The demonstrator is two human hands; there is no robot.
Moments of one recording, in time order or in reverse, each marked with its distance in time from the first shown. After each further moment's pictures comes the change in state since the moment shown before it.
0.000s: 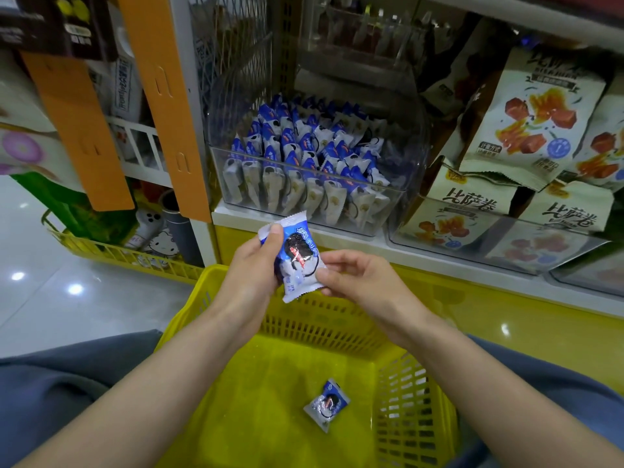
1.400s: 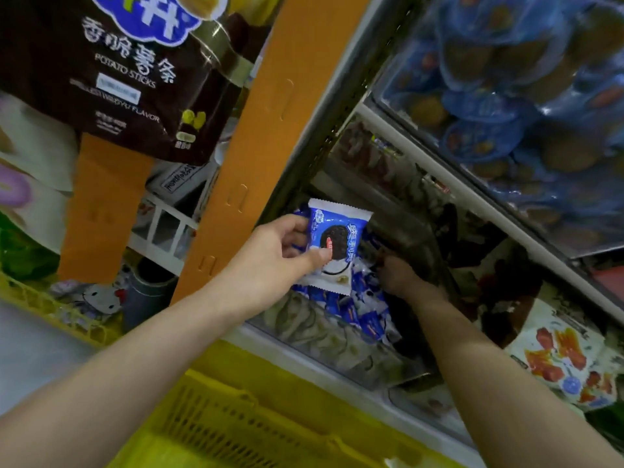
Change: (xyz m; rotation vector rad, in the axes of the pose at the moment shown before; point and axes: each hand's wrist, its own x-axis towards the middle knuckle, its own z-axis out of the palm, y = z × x) left_hand 0.091 0.123 -0.034 0.157 -0.215 0.495; right_hand 0.213 -0.121 -0.070 -1.550 0.301 0.163
